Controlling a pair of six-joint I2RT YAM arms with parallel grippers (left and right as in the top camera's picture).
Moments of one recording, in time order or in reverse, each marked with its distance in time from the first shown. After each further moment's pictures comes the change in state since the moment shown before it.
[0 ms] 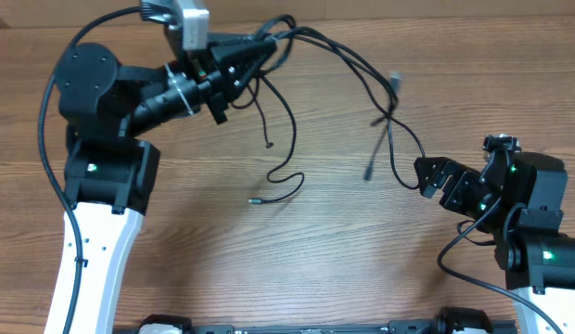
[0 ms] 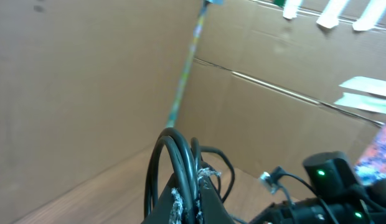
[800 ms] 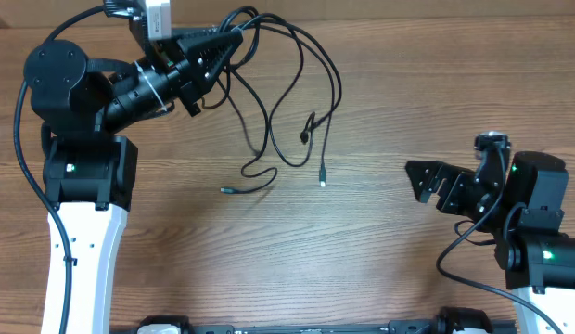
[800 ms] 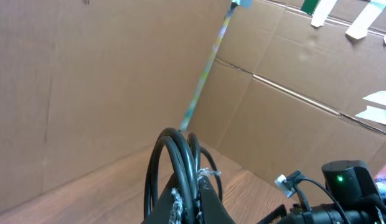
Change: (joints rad) left arm 0.101 0.000 0.000 -0.051 0.023 -0.030; right arm 0.000 0.001 0.000 0.019 -0.136 -0.097
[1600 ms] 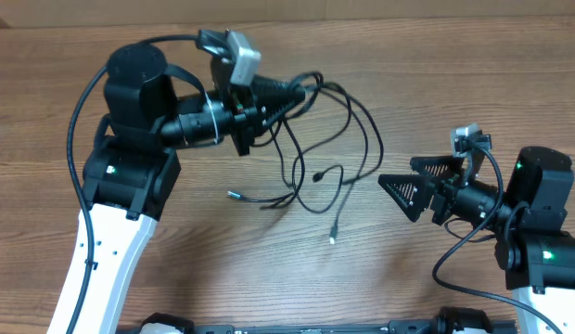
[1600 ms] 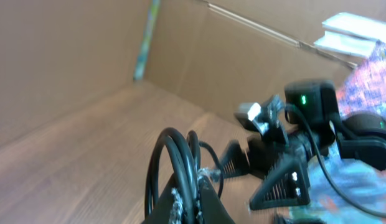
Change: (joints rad) left arm -0.229 0.000 0.000 -0.323 0.016 0.286; right arm 0.000 0.000 0.000 0.120 -0.481 -0.176
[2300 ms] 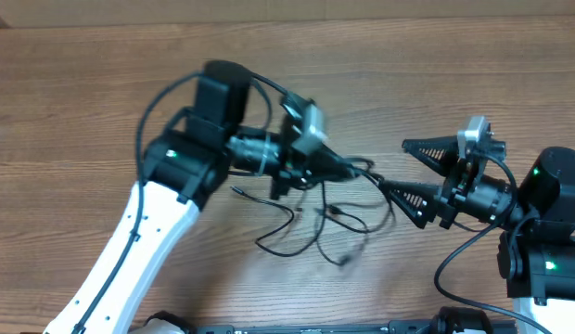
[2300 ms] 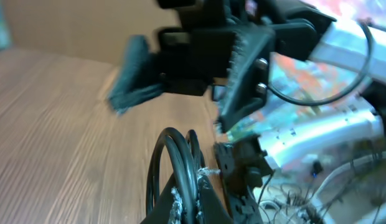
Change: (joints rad) left arm -0.222 0.113 0.000 -0.311 0.209 0.520; right arm 0.000 -0.041 0.000 0.282 -0.238 -0.035
